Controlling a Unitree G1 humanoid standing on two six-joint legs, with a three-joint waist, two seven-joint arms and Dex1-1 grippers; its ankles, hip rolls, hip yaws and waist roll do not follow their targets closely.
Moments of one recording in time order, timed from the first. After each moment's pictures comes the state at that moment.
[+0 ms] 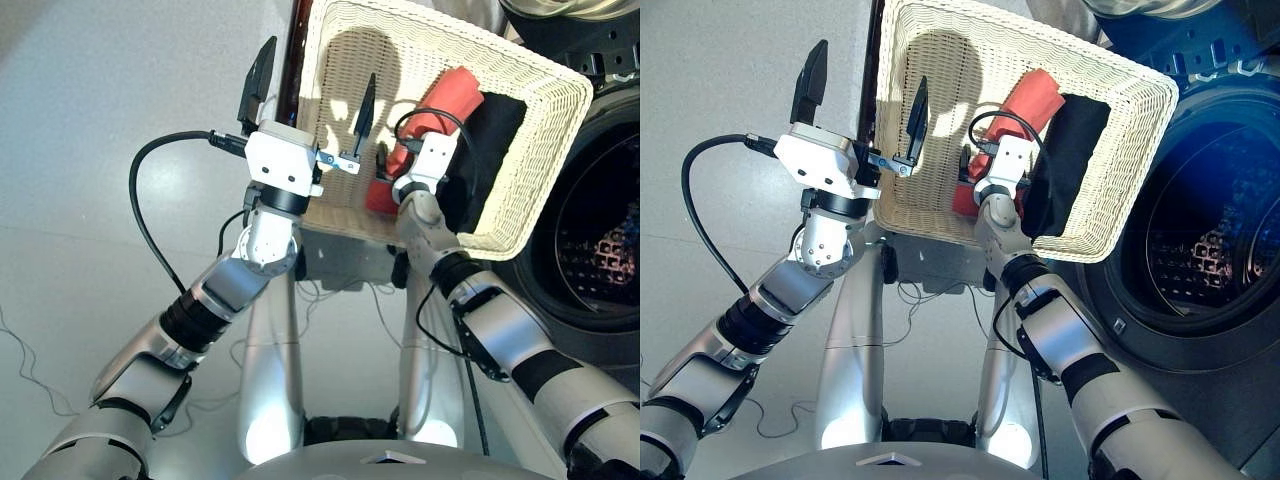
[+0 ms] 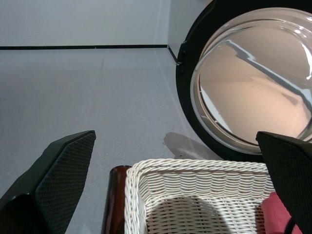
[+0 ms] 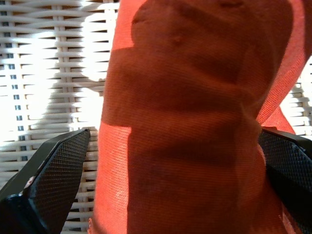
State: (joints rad) left arm -0.63 0.49 -0.58 -0.16 -0.17 -0.30 0.48; right arm -0.98 -0.14 0.43 1.06 0.87 -0.34 -0.31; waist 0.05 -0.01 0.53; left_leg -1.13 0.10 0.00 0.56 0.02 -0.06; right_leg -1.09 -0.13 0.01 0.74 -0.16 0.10
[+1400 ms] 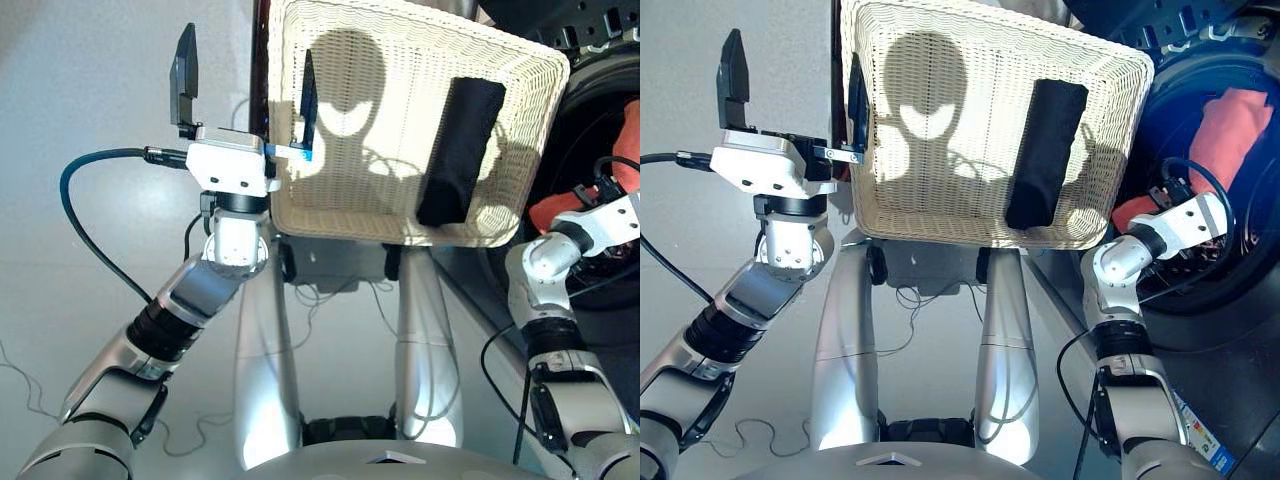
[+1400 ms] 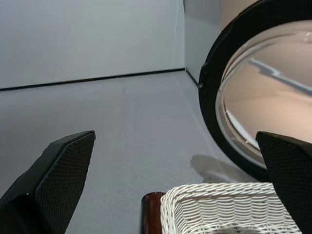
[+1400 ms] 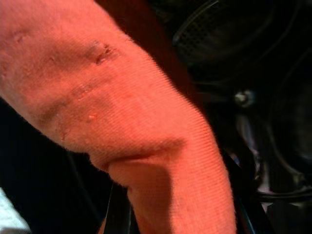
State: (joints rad) left arm -0.57 0.61 -0.49 -0.25 -0.07 -0.33 0.63; right arm -0.51 -0.49 -0.04 0.67 0.39 -0.55 -0.93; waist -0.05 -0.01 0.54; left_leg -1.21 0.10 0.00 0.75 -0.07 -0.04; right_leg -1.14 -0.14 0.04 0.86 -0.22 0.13
